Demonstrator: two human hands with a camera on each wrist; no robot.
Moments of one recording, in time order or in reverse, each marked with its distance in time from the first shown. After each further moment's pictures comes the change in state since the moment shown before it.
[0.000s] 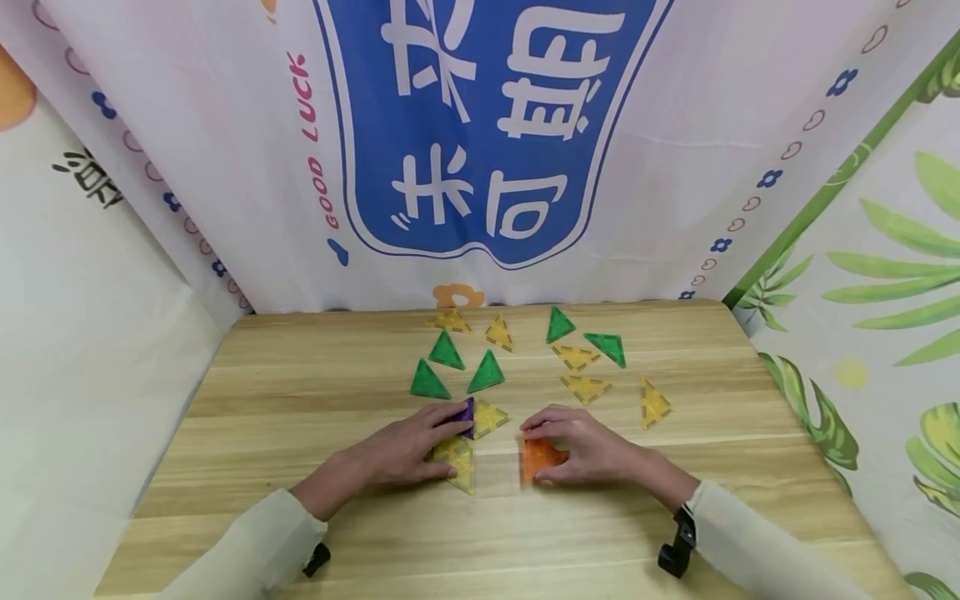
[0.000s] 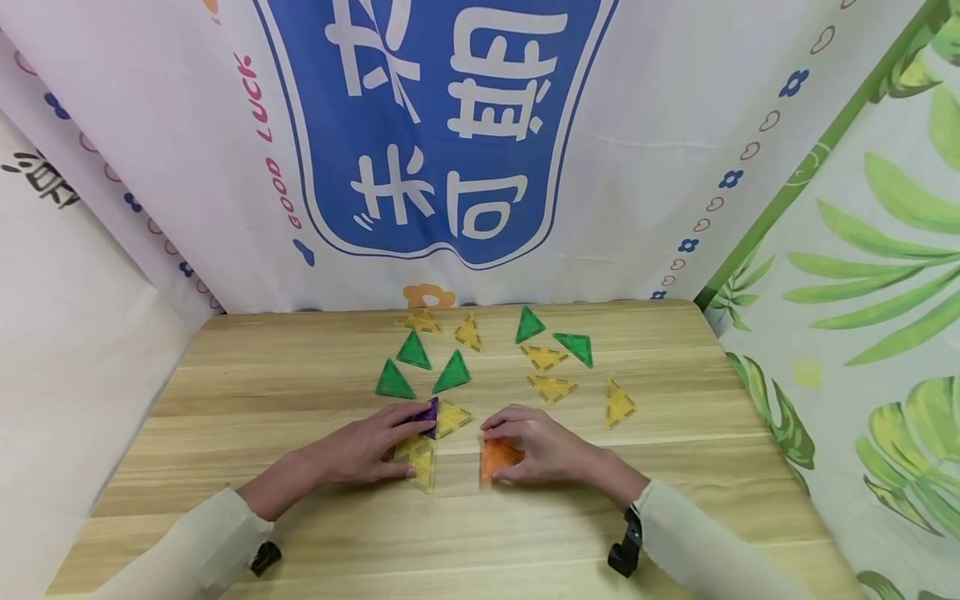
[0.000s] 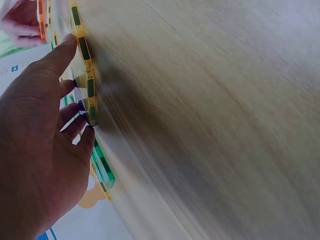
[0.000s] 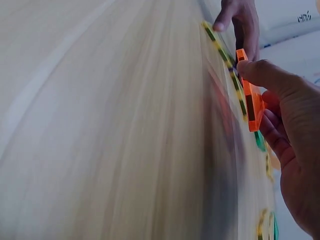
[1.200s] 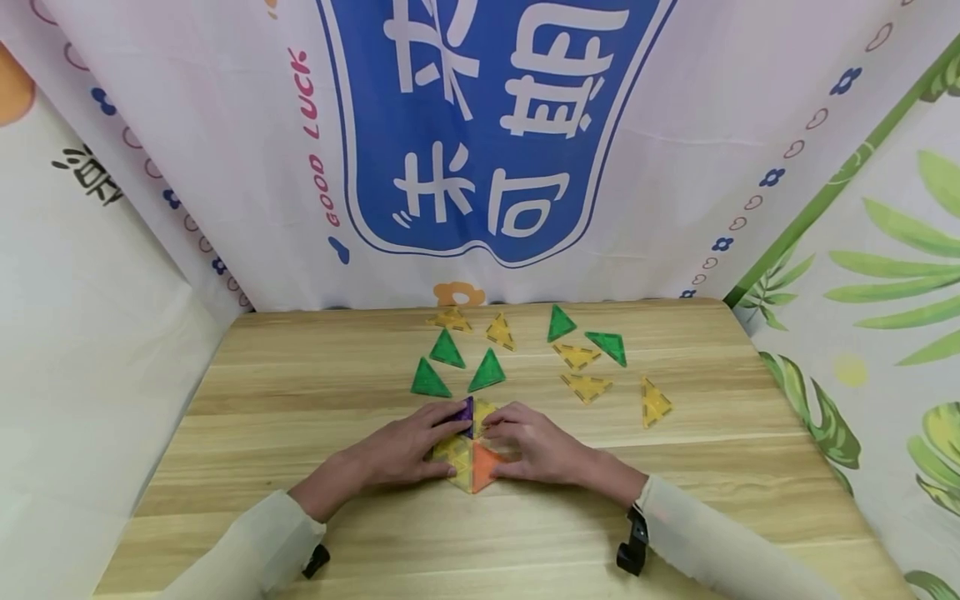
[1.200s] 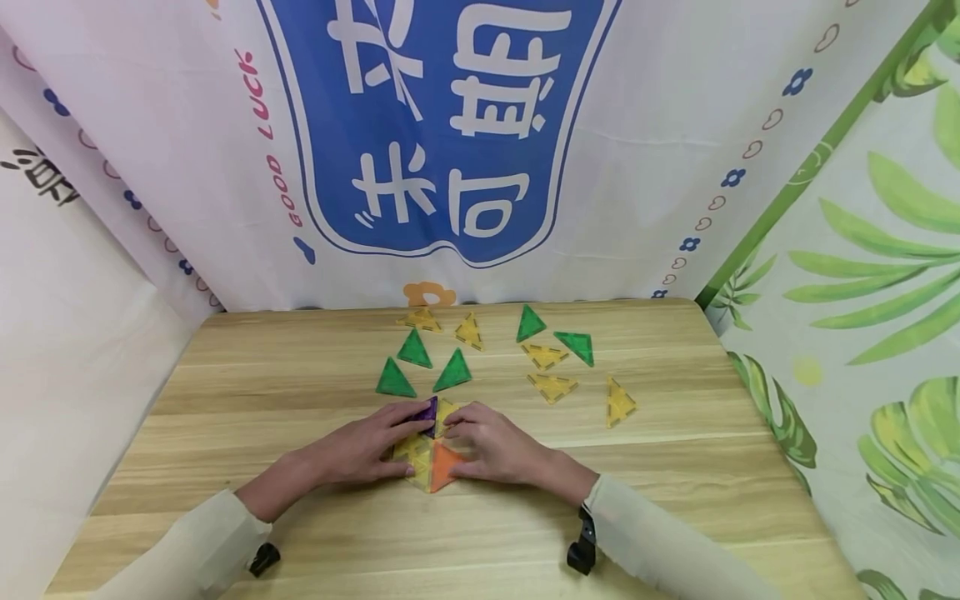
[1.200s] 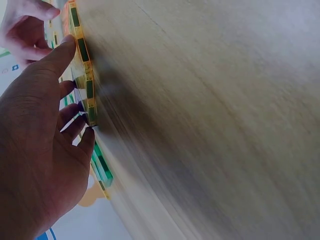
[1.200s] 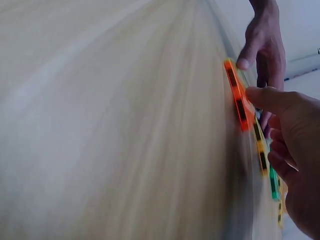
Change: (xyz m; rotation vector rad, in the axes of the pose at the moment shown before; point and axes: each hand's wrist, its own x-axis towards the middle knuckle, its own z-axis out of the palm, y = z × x) left_hand -0.005 0.001 -0.002 -0.002 0.008 0.000; right_hand 0.050 -0.016 0.041 -0.096 0.012 0.011
